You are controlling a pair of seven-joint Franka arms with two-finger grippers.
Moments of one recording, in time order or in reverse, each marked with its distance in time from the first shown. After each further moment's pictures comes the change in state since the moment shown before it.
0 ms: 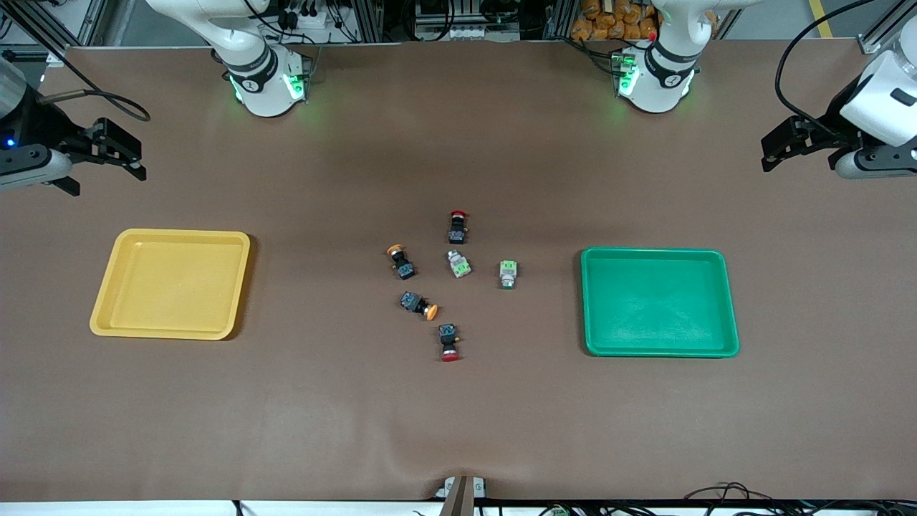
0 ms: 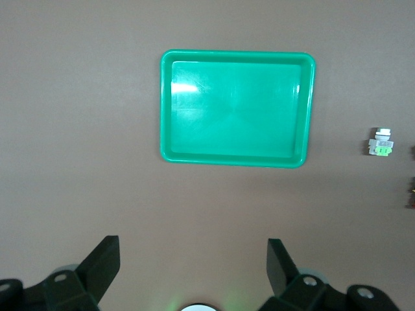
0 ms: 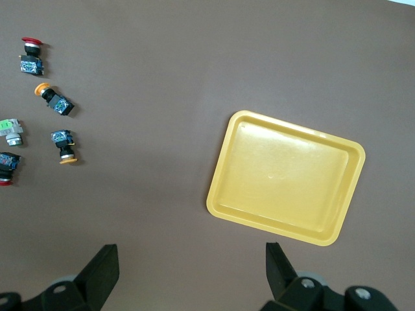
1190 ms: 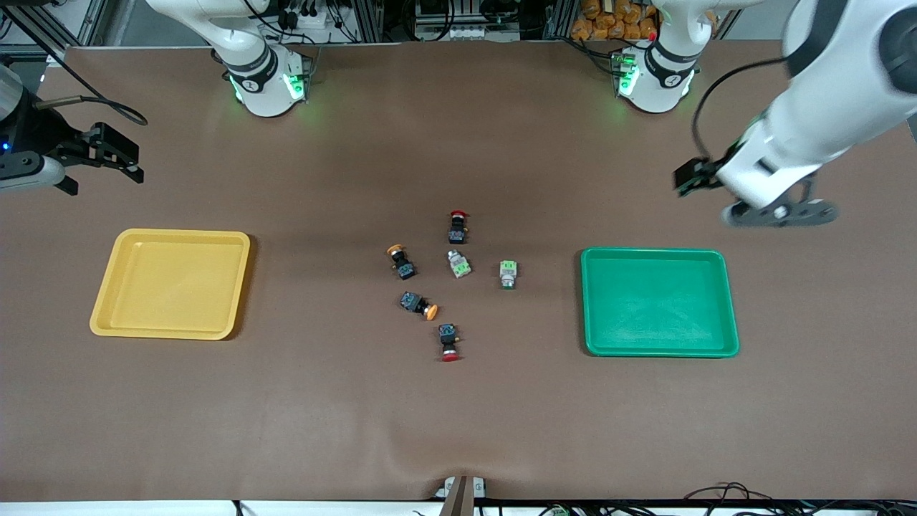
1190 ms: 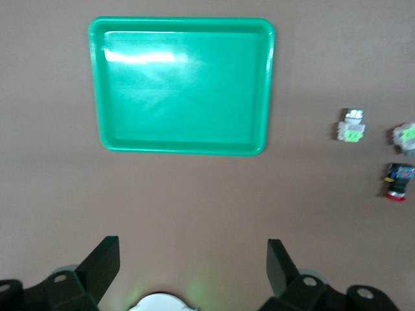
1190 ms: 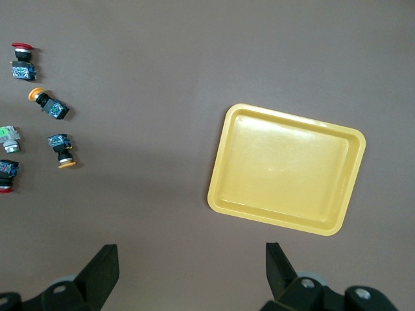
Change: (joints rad) left arm -0.017 0.215 -0.196 0.060 -0.001 0.016 -0.212; right arm 0.000 0.011 -0.007 0.006 -0.001 -0.016 0.053
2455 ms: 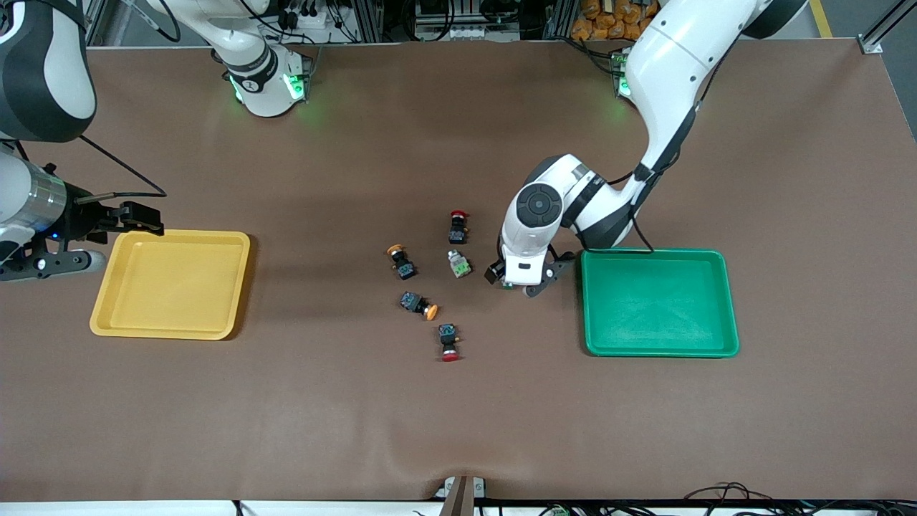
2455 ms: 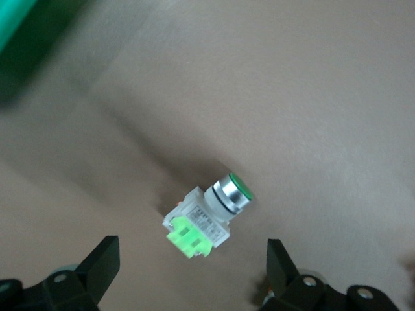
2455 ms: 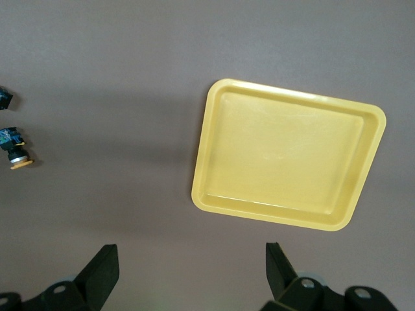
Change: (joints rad) left arm -0.377 0.560 -0.016 -0.120 0.189 0.770 -1.279; right arm -0.032 0.223 -0.010 0.044 -0.027 0.019 0.001
